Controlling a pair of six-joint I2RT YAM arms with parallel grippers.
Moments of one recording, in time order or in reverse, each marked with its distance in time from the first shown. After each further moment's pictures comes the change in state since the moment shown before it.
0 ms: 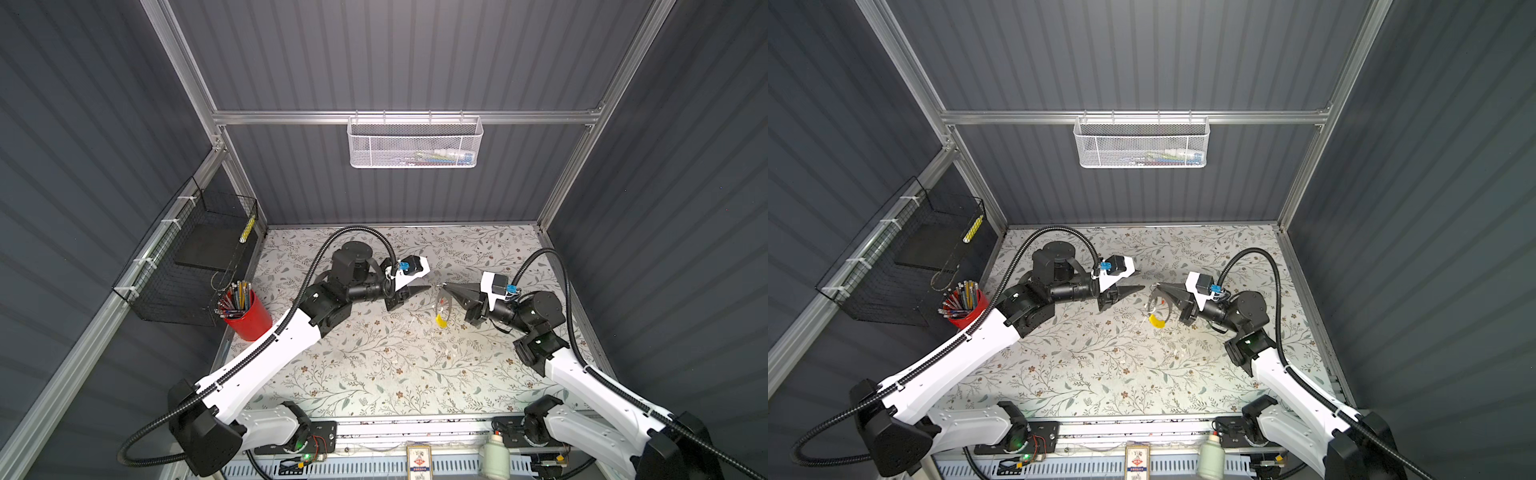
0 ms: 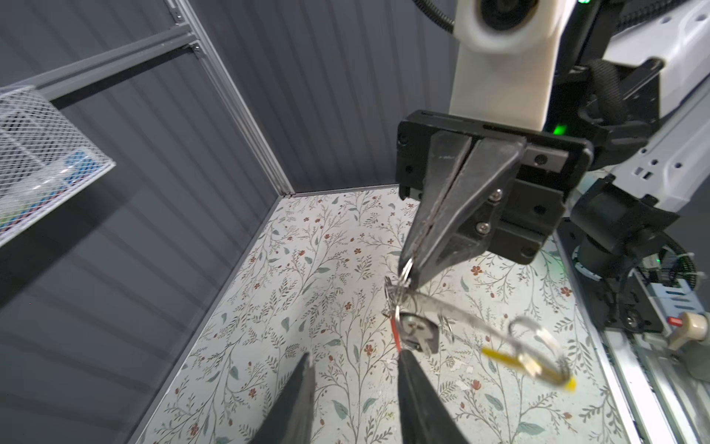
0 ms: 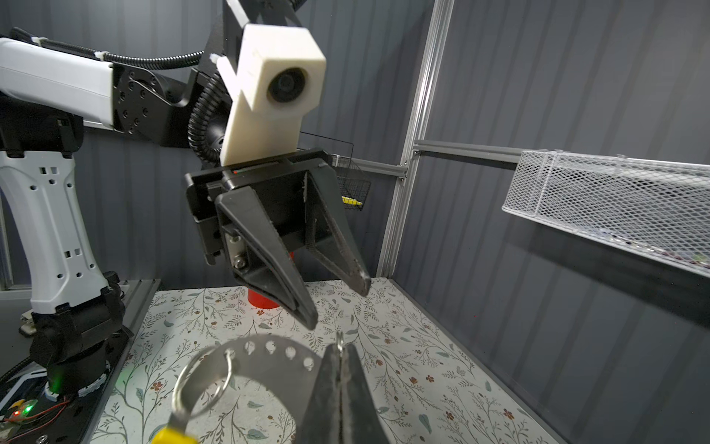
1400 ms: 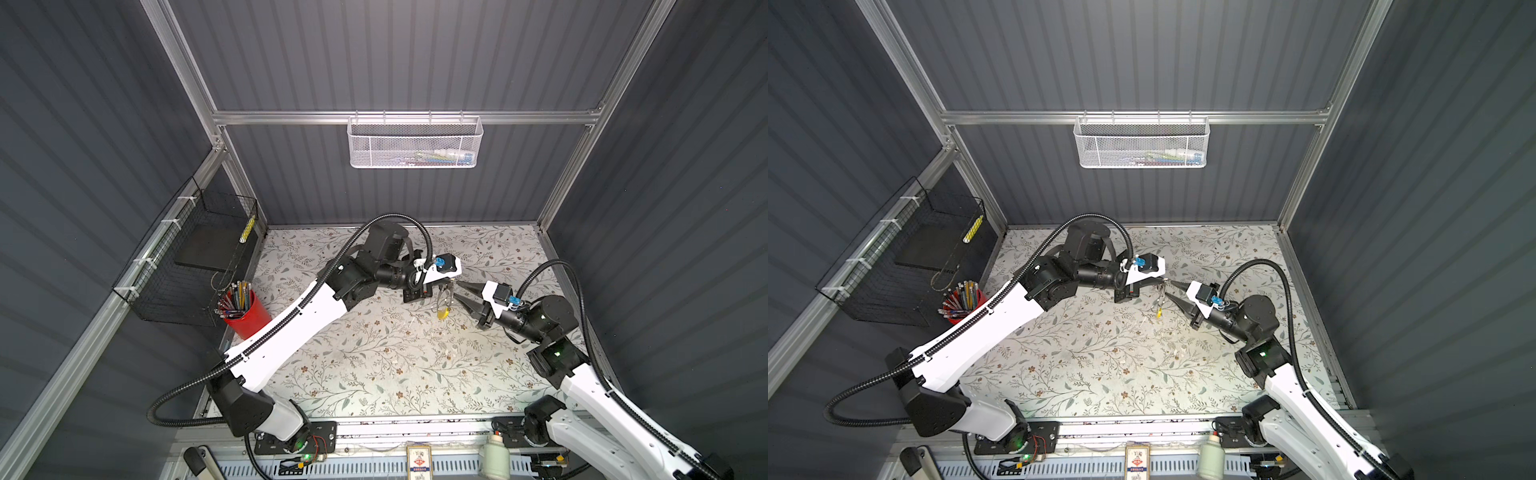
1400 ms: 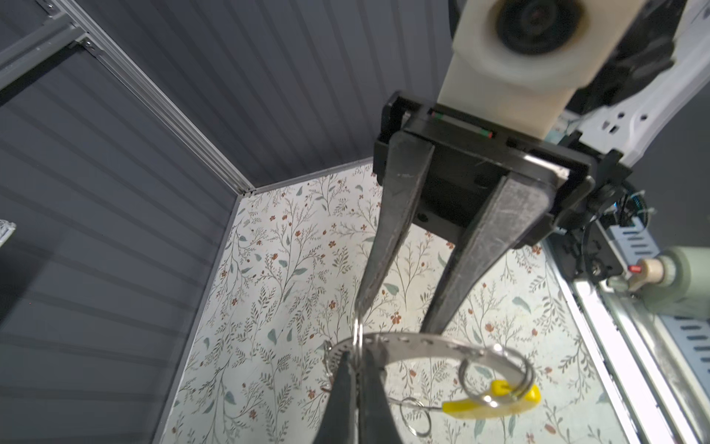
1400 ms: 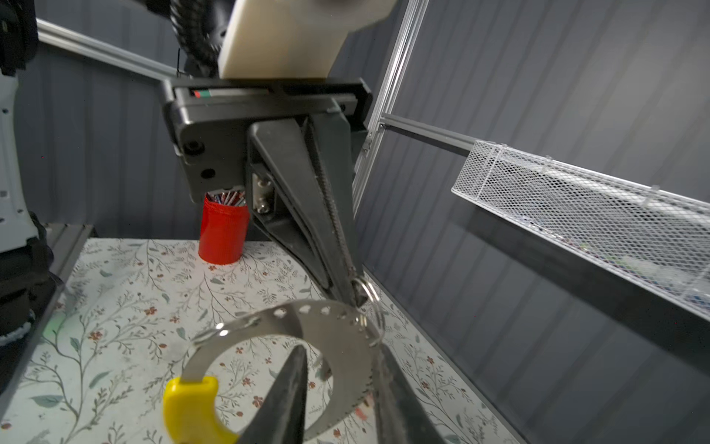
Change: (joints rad) left arm -0.120 0.240 0.441 -0.433 -0.109 0.233; right arm -0.014 -0.206 0.042 -0.435 0.152 -0.310
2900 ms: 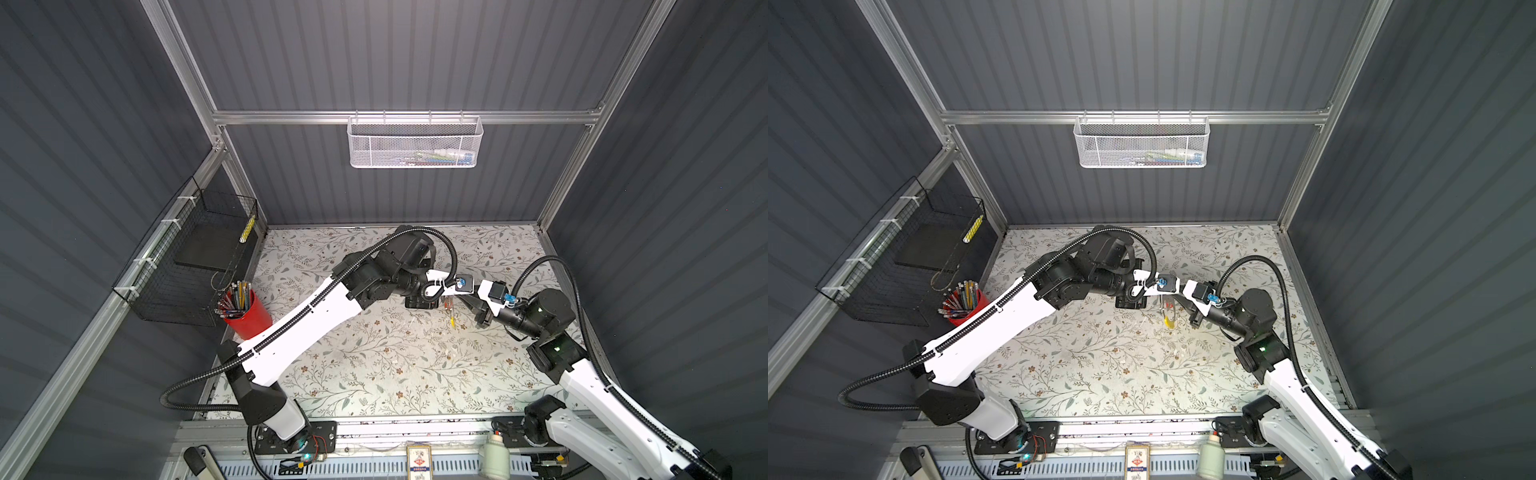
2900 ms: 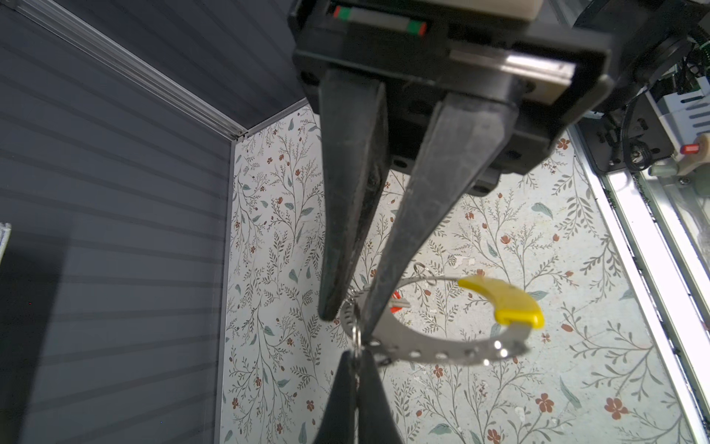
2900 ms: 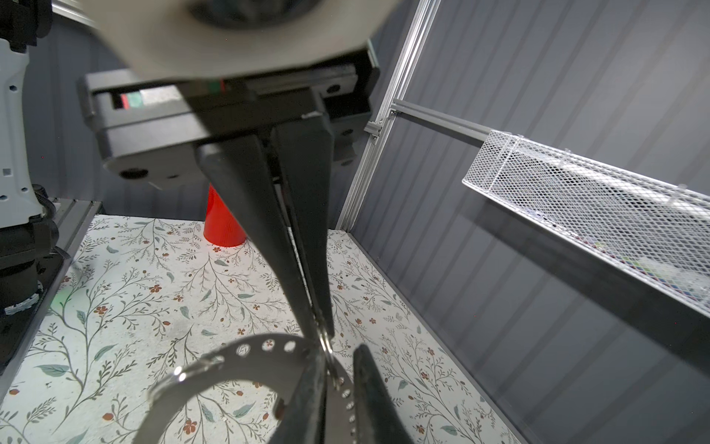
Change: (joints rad) left arm -0.100 0.078 0.166 -0.252 -0.232 0.150; right arm -0.020 0.052 0.014 0.011 -0.064 -0.010
